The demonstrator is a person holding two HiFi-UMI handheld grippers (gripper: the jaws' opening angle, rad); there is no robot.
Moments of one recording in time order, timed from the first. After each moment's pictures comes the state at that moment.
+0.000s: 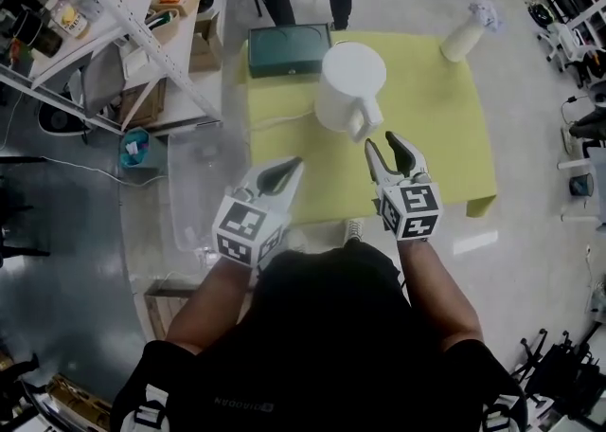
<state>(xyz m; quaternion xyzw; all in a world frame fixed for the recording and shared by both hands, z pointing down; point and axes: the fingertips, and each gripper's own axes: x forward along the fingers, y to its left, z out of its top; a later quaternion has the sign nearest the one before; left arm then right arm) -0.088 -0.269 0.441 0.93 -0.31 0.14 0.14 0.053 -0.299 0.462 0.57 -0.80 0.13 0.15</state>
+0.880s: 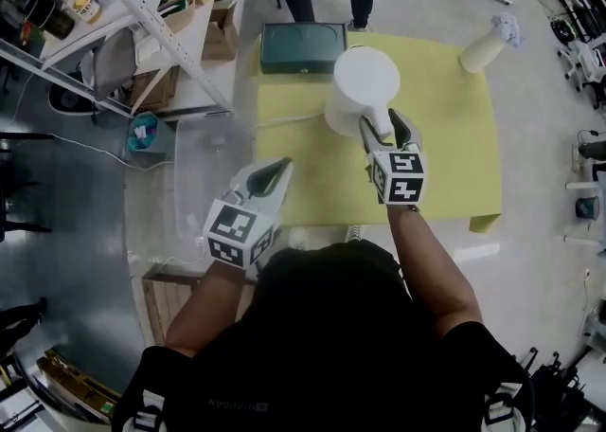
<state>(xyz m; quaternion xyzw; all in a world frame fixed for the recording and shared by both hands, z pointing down) -0.110 -0.286 0.447 0.90 -0.37 0.15 0.15 0.058 -0.384 0.501 0.57 -0.79 0.14 0.17</state>
